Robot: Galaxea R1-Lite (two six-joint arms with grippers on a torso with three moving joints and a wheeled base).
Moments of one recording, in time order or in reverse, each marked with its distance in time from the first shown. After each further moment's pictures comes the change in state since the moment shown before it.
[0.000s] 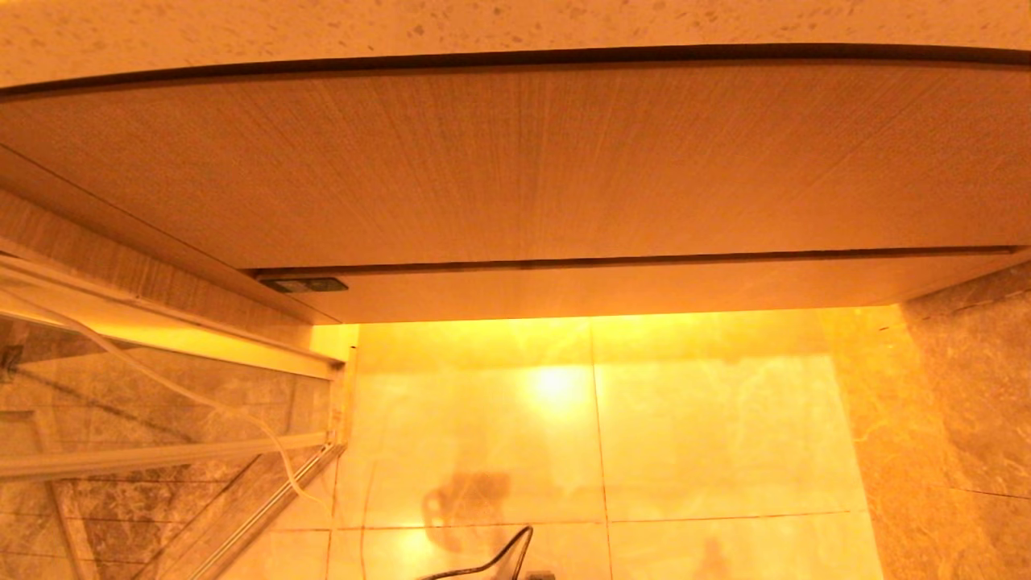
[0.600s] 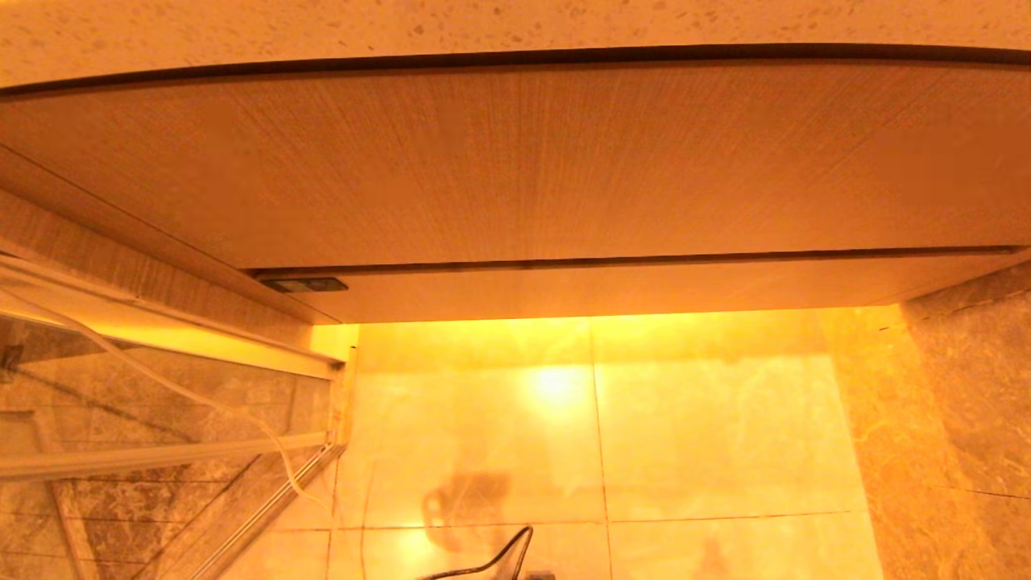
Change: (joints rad) left arm 0.000 0.000 0.000 0.000 0.000 0.000; right arm 0.000 0.001 0.000 0.001 0.002 -0.004
